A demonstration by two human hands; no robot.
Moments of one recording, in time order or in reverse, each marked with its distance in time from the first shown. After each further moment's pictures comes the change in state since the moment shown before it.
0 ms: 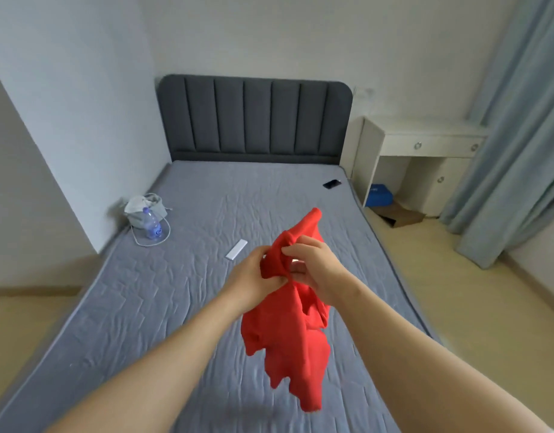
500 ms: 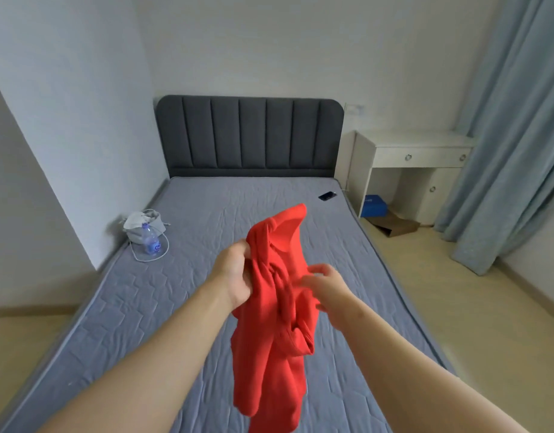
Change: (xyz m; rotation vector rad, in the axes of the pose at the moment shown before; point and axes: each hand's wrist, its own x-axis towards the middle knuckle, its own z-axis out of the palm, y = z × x) left_hand 0.001 0.046 -0.022 -1.173 0.050 -0.400; right_hand -0.017 0.018 -0.013 -0.212 0.296 0.125
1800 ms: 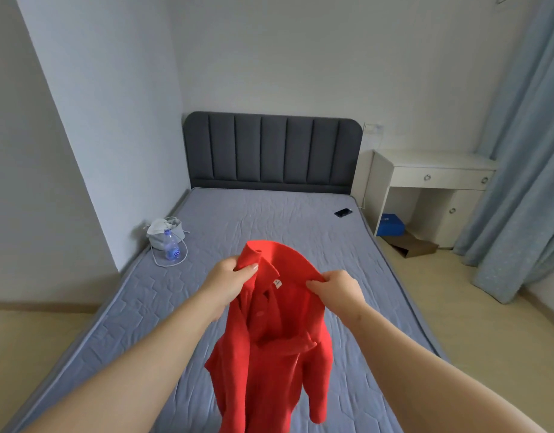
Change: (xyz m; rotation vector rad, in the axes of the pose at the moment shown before) left_hand -0.015 0.016 -0.062 0.893 0.128 0.378; right_hand 0.002 -0.009 0.006 -0.579 0.083 -0.237
